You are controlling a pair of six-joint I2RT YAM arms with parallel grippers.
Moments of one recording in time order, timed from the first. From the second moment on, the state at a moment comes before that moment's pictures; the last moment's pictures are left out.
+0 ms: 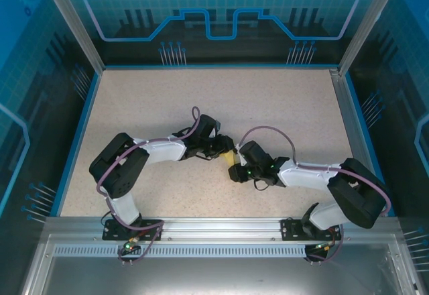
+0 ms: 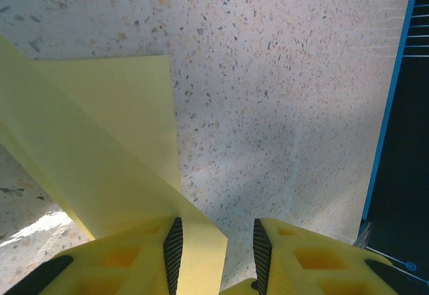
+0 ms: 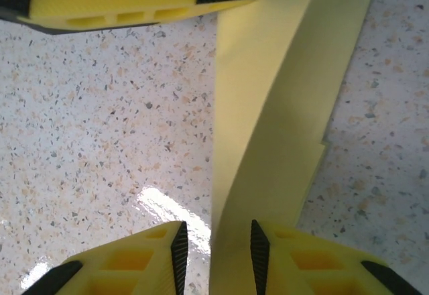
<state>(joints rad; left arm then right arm) -0.65 1.77 0.93 0.05 0.38 -1.05 0.81 1.42 0.58 -0.10 -0.08 0.46</state>
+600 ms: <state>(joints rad) -0.65 1.77 0.93 0.05 0.38 -1.05 0.89 1.42 0.65 -0.31 0.10 0.42</state>
